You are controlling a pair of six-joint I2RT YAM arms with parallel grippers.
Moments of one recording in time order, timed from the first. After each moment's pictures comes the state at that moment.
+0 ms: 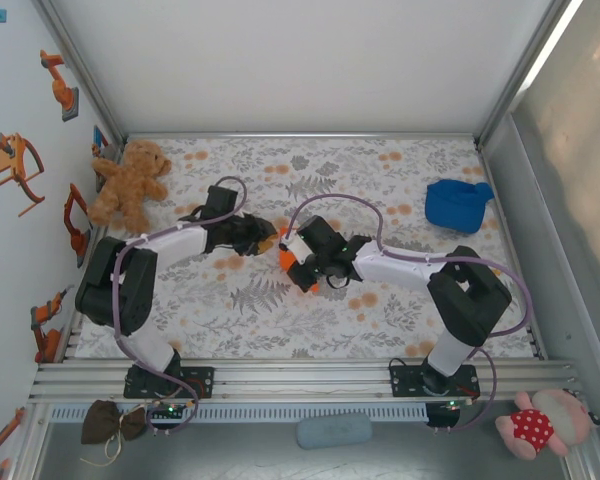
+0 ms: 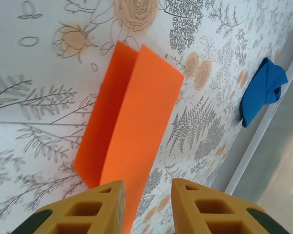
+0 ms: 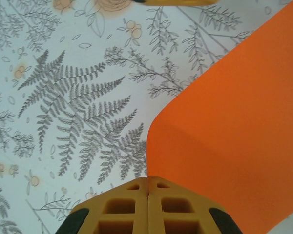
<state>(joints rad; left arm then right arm) -0.44 1.70 0.95 -0.17 0.58 -1.08 0.85 1.68 1.00 -0.30 -0.27 0.06</state>
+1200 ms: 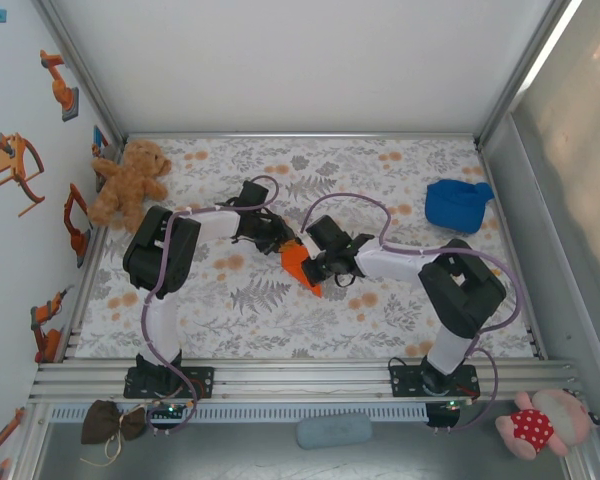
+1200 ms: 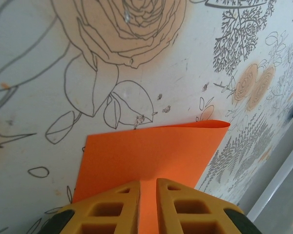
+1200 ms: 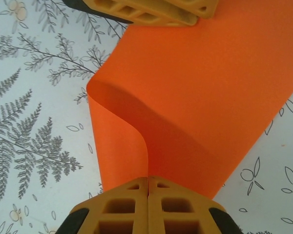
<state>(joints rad) -0.52 2.04 1.22 -0.27 0.58 -0.97 0.78 1.73 0.97 -0.29 -0.15 0.19</state>
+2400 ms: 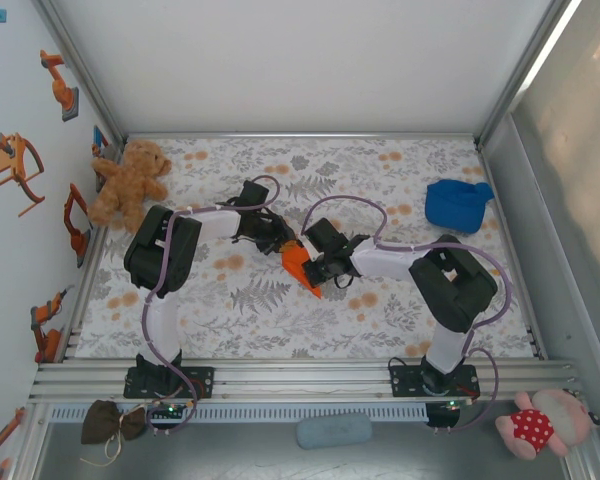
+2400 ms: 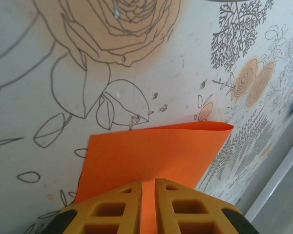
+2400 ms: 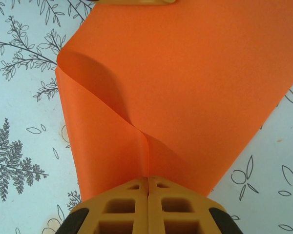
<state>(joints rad) -0.52 2.05 1.22 -0.27 0.60 -0.95 0.78 1.78 0.98 -0.29 -0.11 0.20</state>
